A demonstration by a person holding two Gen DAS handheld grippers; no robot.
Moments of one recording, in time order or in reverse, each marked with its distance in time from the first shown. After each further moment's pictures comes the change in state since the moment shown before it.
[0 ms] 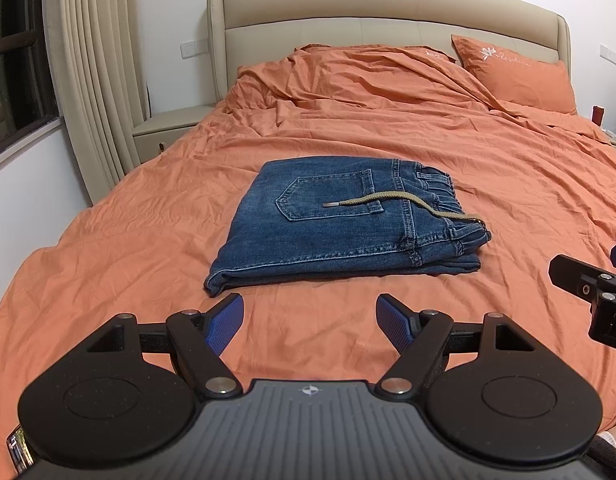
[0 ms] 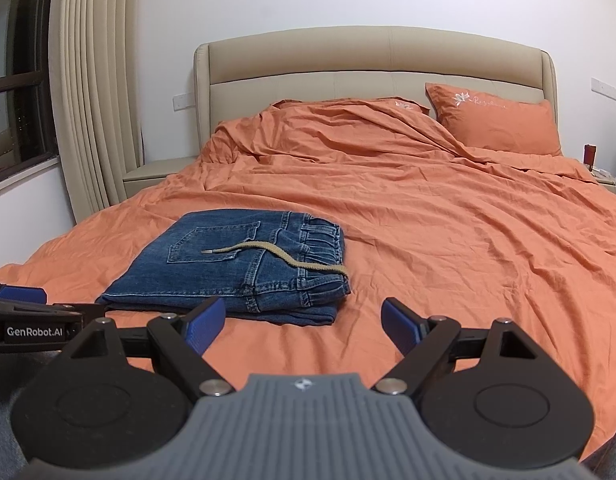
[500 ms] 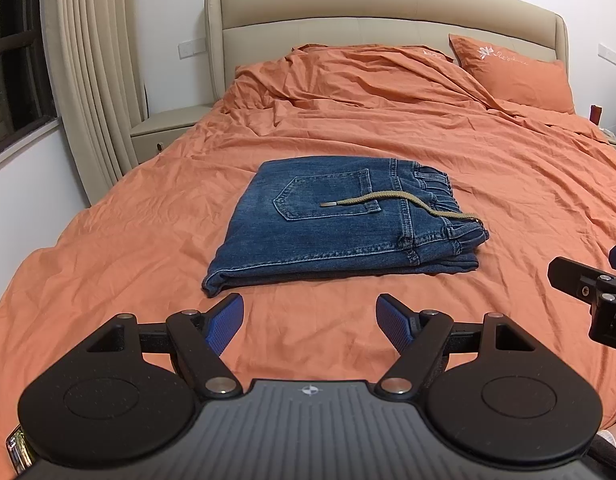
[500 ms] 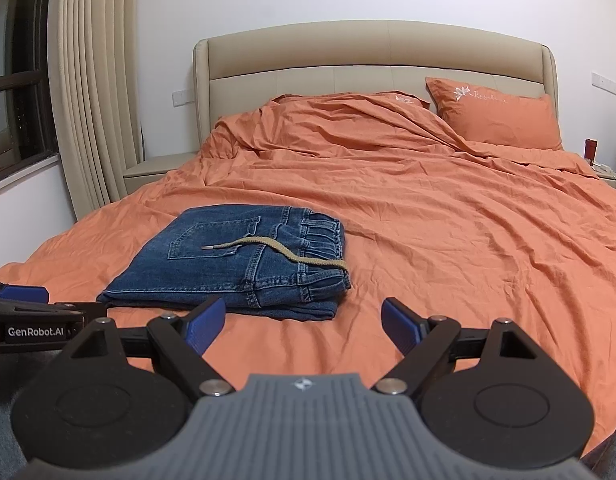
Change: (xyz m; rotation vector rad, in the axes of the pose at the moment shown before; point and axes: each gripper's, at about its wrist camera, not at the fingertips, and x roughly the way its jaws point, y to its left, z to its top) left arm 0.000 0.001 -0.002 0.005 -0.001 -0.002; right arm -0.001 -0.001 0.000 0.005 0.017 0.003
